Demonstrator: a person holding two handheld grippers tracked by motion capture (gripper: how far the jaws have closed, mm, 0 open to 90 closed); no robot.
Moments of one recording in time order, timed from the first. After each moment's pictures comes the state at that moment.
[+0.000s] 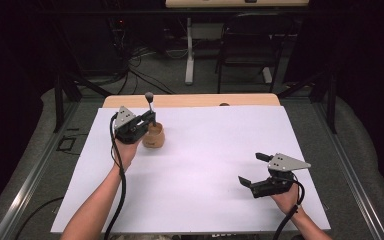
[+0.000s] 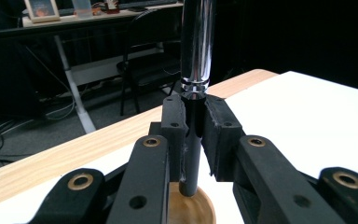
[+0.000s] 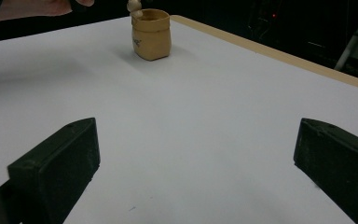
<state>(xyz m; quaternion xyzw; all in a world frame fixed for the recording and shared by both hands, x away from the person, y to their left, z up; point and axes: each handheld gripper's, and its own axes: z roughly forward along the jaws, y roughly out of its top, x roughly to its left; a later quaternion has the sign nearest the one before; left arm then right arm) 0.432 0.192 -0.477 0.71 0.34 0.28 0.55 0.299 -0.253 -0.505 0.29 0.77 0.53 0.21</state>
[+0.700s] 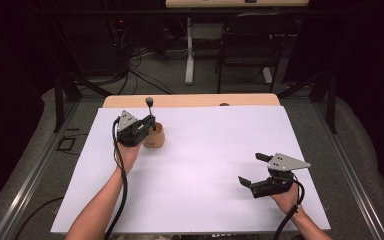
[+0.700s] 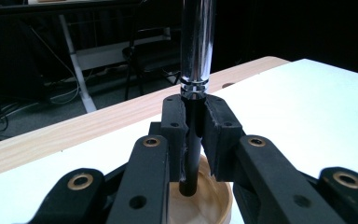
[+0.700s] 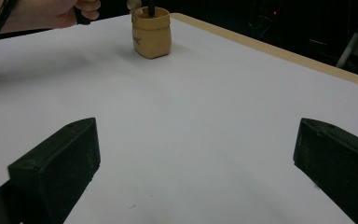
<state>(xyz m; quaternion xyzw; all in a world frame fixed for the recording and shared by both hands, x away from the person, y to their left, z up) 0.438 0.194 -0.501 0.71 0.37 0.28 0.53 0.299 -0.253 -0.506 0.29 0.77 0.53 0.20</state>
